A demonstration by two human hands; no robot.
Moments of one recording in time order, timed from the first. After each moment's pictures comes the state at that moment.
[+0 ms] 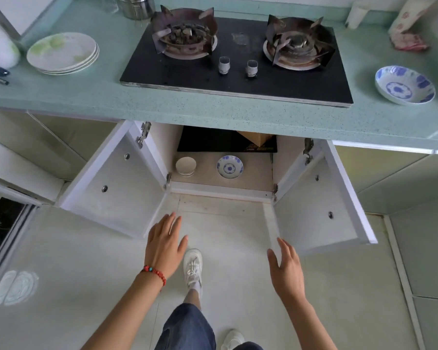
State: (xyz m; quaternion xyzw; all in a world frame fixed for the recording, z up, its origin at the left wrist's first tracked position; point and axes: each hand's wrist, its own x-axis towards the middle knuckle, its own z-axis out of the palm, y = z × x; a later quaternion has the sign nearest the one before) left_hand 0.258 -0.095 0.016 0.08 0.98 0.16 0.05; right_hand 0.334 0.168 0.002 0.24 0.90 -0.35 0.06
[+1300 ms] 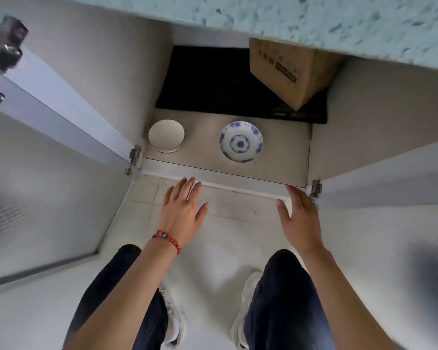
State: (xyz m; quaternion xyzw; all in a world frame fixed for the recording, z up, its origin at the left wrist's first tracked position) left_hand -0.001 -0.016 -0.325 0.10 0.98 0.16 0.08; right_hand 0.021 0.230 -0.322 0.10 0.96 -0.25 0.07
